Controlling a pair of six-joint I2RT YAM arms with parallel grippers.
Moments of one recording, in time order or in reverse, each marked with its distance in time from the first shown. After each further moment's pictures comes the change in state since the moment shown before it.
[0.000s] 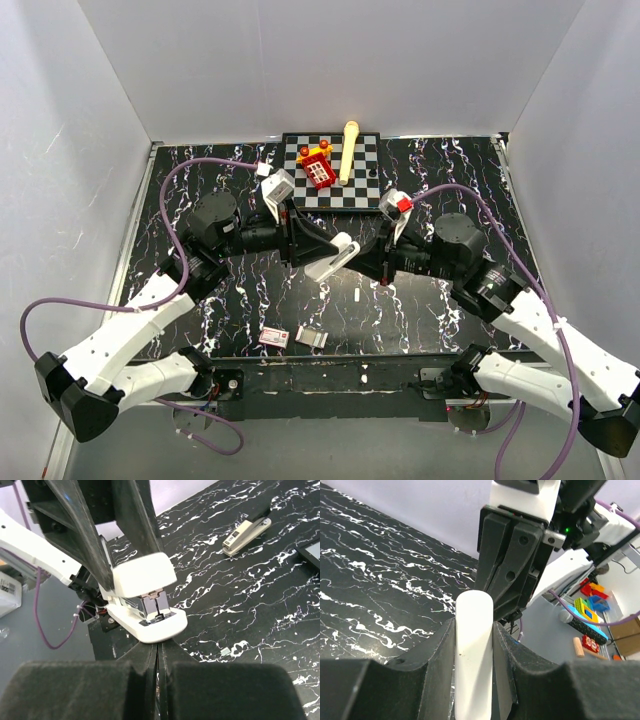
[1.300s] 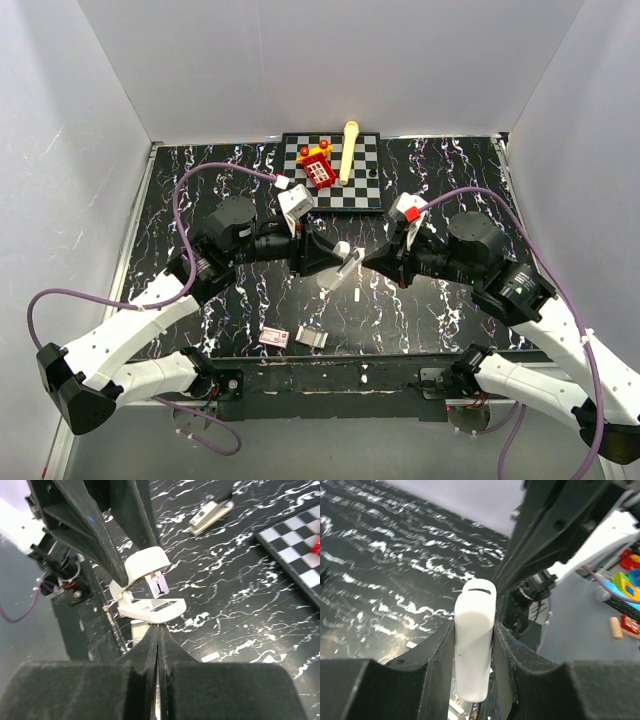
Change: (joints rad) left arm -0.081 0.024 0.019 -0.109 -0.063 0.200; right arm -0.010 -0.031 0.165 -0.356 0.039 -0.233
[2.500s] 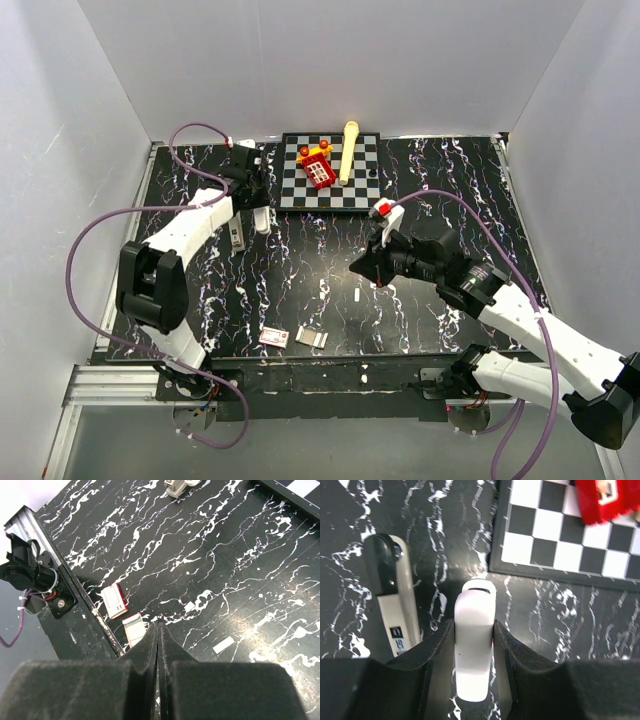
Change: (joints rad) left arm 0.428 0.623 0.315 -0.356 -0.834 -0.171; right arm -0.001 0.106 -0.191 0.184 0.148 0.189
